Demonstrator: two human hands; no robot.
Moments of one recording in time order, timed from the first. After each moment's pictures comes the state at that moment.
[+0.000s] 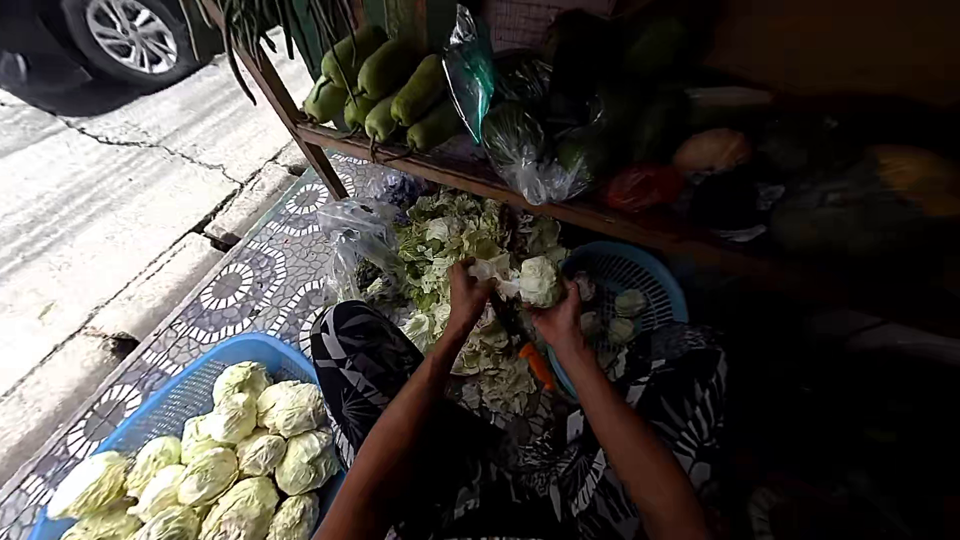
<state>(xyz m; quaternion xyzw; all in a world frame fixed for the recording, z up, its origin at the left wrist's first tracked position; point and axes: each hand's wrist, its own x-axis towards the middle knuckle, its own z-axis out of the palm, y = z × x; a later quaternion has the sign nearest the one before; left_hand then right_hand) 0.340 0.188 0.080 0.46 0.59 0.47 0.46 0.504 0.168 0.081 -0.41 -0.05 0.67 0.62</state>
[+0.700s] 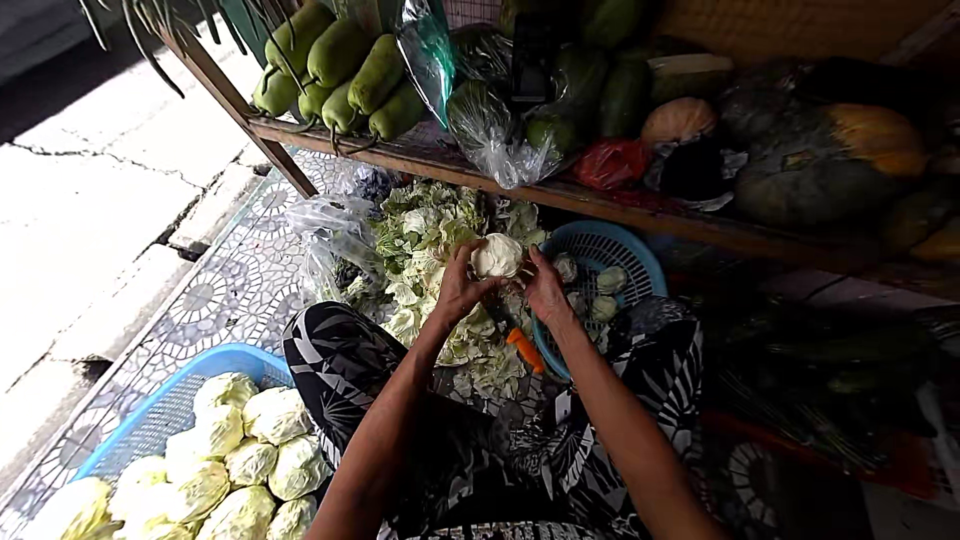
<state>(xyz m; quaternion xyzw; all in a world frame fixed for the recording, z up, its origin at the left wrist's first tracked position) 0.343 0.184 0.093 0.67 0.47 0.42 0.40 0.517 0.176 0.084 -0.49 -0.26 0.62 0.56</state>
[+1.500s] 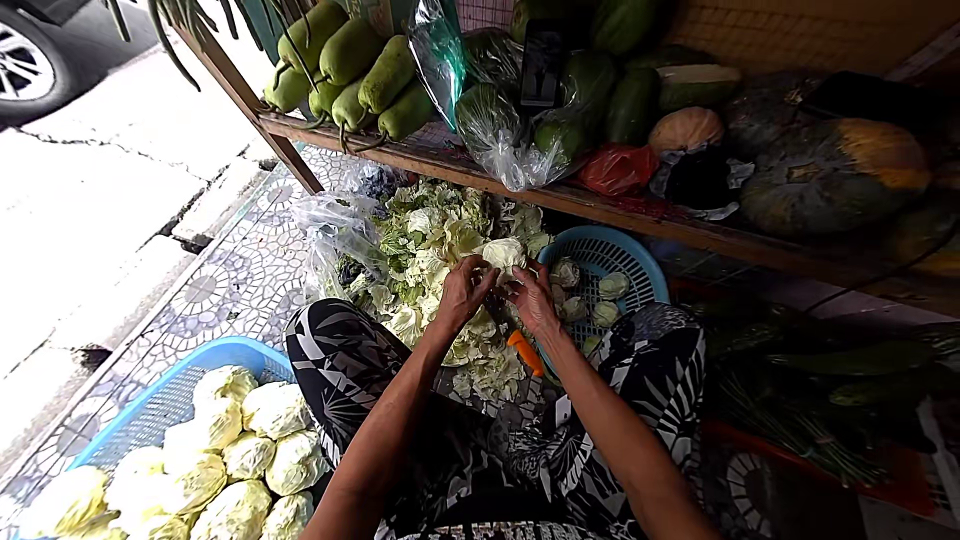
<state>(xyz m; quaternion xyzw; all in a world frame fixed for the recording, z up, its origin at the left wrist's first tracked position) 0.343 0.179 0.085 0.71 0.50 0.39 0.31 0.495 0.167 0.070 -0.45 -0.21 0.61 0.61</state>
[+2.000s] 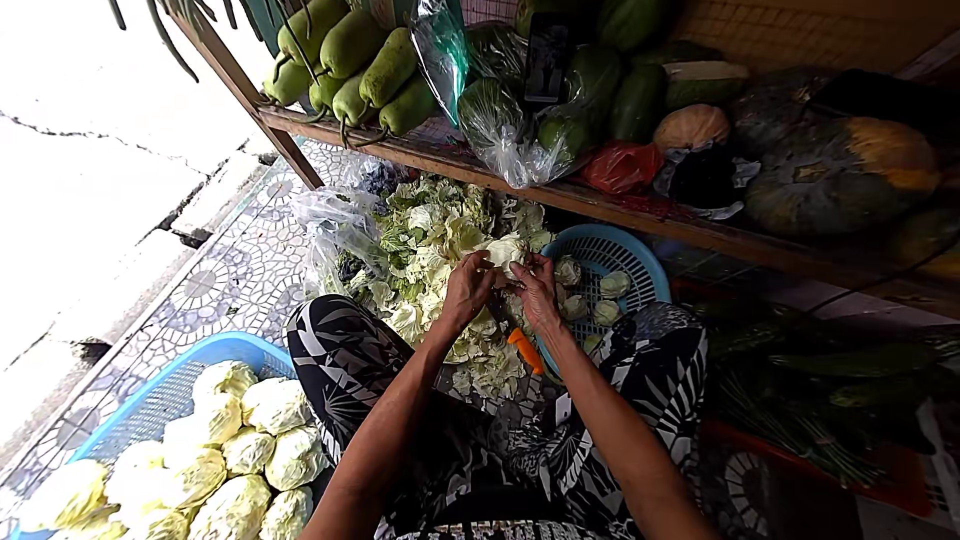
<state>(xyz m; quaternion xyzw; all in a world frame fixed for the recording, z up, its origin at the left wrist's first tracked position) 0.347 0.177 0.086 0.68 0.49 0.41 0.36 0.497 0.169 0.068 -0.48 -0.28 0.55 0.62</state>
